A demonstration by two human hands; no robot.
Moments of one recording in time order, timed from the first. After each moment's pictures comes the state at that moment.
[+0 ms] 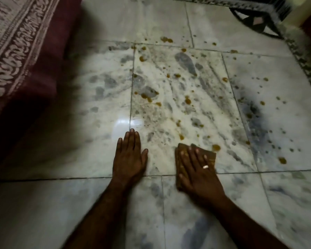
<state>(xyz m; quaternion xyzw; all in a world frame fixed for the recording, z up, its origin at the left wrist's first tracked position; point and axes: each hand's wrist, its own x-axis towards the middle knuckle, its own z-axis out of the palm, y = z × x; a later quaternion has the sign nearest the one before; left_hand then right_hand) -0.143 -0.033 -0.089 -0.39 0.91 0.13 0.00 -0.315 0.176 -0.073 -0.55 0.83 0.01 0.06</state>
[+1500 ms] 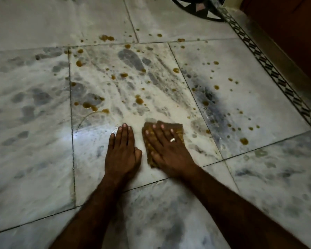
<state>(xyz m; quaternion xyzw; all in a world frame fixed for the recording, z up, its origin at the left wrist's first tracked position) -0.270 -0.003 -0.101 -0.27 0.96 0.07 -0.06 -0.402 0.141 -0.075 -0.54 0.84 0.01 0.05</state>
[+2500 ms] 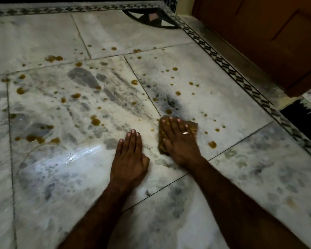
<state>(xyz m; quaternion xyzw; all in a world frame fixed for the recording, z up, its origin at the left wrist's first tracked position) -0.389 0.059 -0.102 -0.14 0.98 0.10 -0.06 -0.530 0.213 -0.072 -0.36 0.93 -0.02 0.06</state>
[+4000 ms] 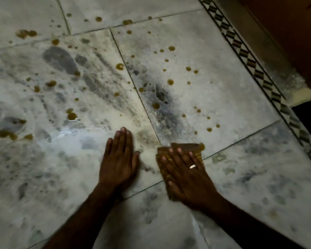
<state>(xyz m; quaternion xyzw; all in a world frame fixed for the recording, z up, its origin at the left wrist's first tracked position) -0.414 0.096 -0.095 -0.19 0.98 0.11 -0.03 -0.508 0.341 -0.071 -0.51 0.86 -0.01 0.04</state>
